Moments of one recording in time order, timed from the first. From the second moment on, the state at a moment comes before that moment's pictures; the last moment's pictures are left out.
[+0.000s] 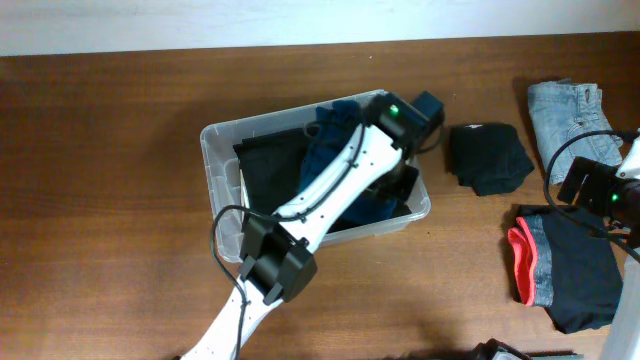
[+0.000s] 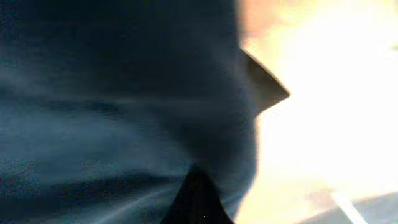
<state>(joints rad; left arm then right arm) -0.83 2.50 2.59 -1.65 0.08 -0.33 -0.55 1.21 1.35 -1.09 -0.02 -0.10</state>
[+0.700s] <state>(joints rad) -0.92 2.52 2.58 -1.68 0.09 -0.31 -0.55 1.21 1.35 -1.09 -0.02 -0.10</state>
